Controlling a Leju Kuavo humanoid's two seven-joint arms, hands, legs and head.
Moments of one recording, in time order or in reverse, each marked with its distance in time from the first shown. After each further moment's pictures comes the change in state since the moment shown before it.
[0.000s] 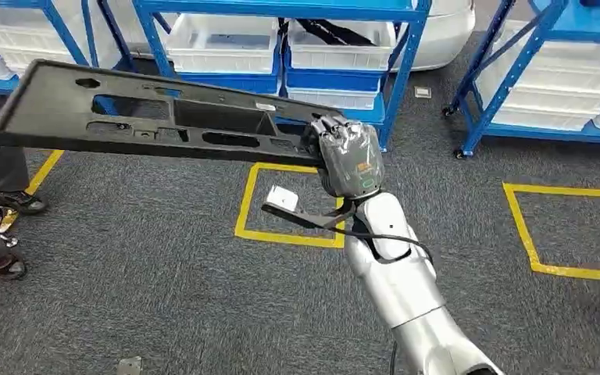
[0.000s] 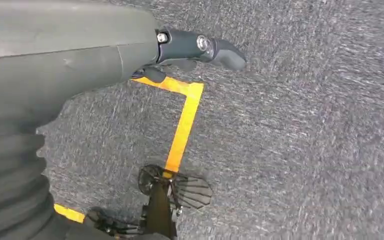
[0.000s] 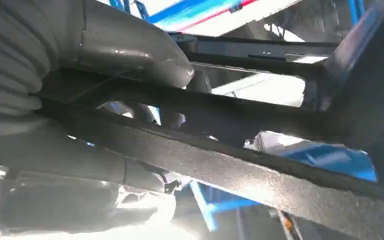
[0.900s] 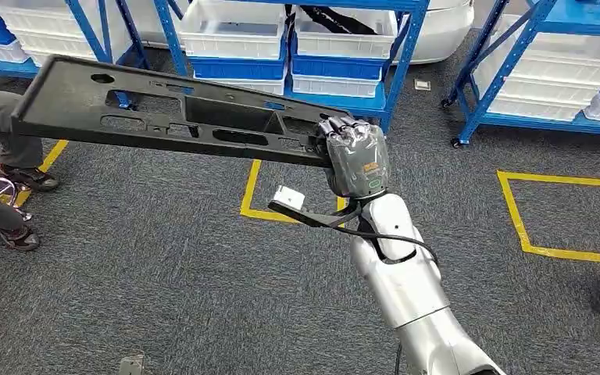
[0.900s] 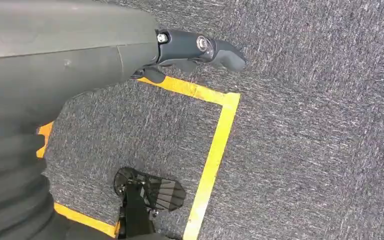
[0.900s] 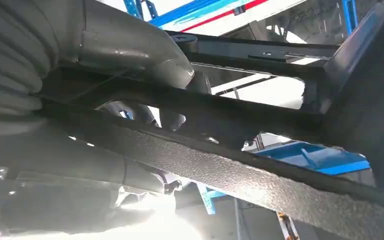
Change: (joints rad) left arm 0.003 0.001 0.002 0.000 -0.016 0.011 -0.006; right arm 0.013 -0.009 -0.016 0.002 0.014 0.000 0.006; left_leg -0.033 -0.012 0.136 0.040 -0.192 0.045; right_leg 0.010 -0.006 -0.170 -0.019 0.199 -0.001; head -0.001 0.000
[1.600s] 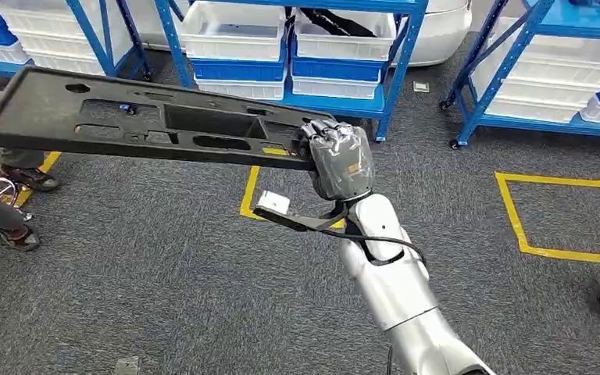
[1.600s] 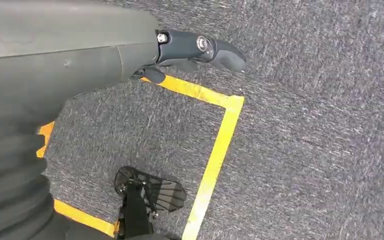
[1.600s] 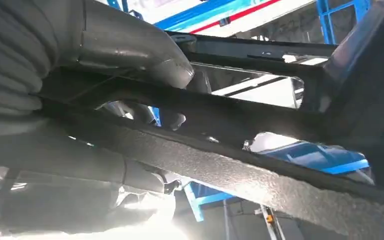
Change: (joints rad) left arm 0.001 0.007 0.017 0.000 0.028 0.005 0.006; right arm -0.002 0.052 0.019 0.015 0.000 0.027 -0.027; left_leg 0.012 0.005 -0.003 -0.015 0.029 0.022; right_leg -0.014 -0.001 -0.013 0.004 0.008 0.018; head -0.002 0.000
